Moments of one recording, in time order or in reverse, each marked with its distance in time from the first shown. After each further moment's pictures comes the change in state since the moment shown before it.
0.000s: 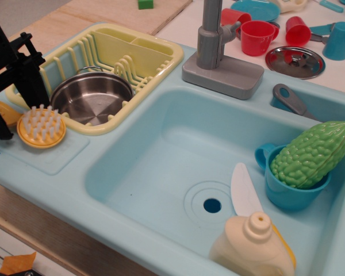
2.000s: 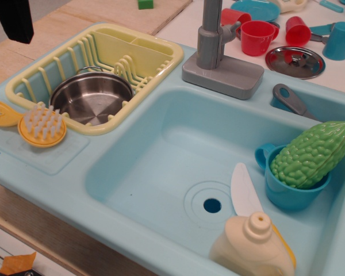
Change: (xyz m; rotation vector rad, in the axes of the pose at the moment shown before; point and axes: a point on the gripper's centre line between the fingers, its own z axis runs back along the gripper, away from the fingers) arm 0.031 0.003 0.073 -0.007 0.188 0.005
